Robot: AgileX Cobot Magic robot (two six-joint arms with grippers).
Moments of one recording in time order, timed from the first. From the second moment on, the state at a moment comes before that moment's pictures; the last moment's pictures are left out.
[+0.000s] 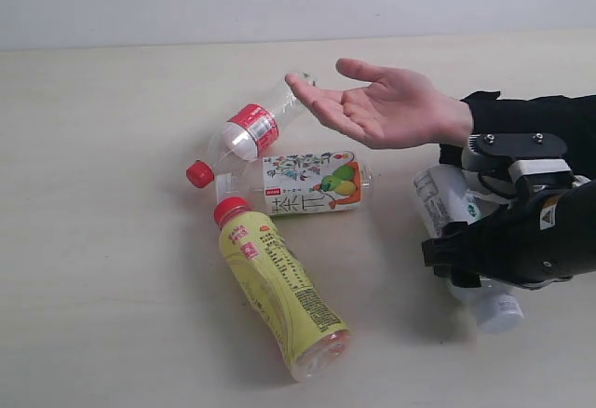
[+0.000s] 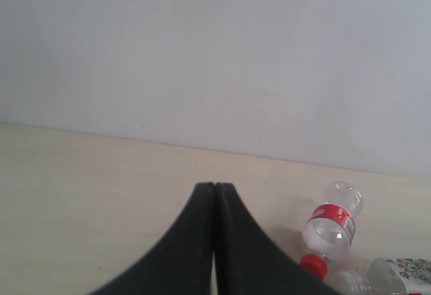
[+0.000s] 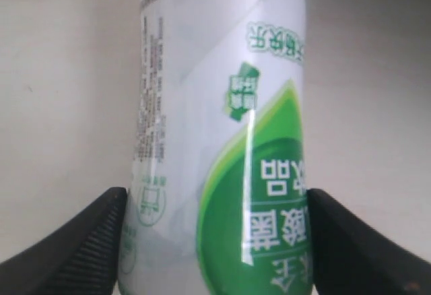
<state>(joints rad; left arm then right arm) 0.00 0.01 0.00 0.12 0.08 -0.31 0.42 1.47 -0.46 0.13 0.21 0.21</state>
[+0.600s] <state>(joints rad) 0.00 0.01 0.00 0.12 0.08 -0.31 0.42 0.88 -0.60 0.13 0.80 0.21</state>
